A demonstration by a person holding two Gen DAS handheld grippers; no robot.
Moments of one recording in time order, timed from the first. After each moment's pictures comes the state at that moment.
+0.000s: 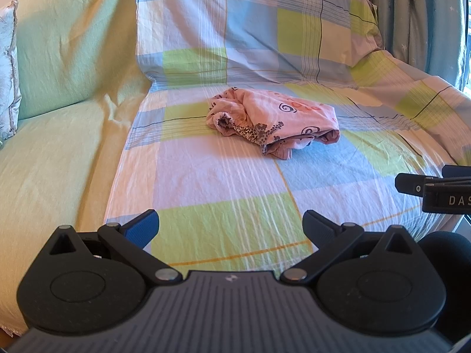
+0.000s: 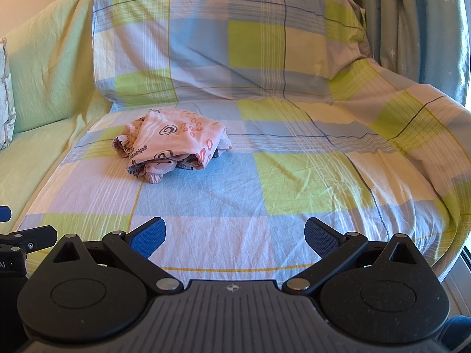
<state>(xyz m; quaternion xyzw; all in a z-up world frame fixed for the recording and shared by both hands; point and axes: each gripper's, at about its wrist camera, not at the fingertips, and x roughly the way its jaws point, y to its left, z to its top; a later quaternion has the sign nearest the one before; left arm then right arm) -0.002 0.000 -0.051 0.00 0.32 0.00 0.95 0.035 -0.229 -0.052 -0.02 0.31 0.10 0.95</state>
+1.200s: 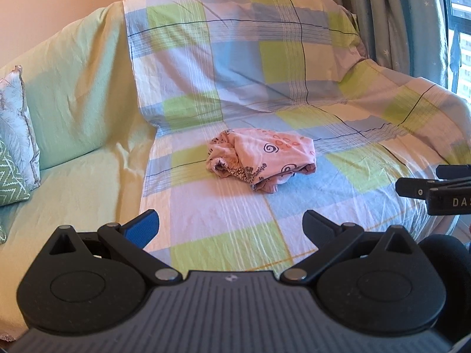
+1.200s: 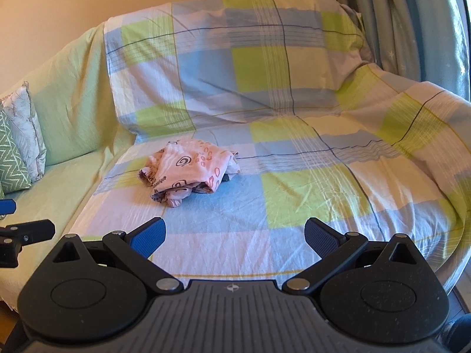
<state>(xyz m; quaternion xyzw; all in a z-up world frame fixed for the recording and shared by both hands) -0.040 -0.039 0.026 0.07 0.27 0.01 0.96 0.008 -0.281 -0.013 0.03 0.28 0.16 0.95</state>
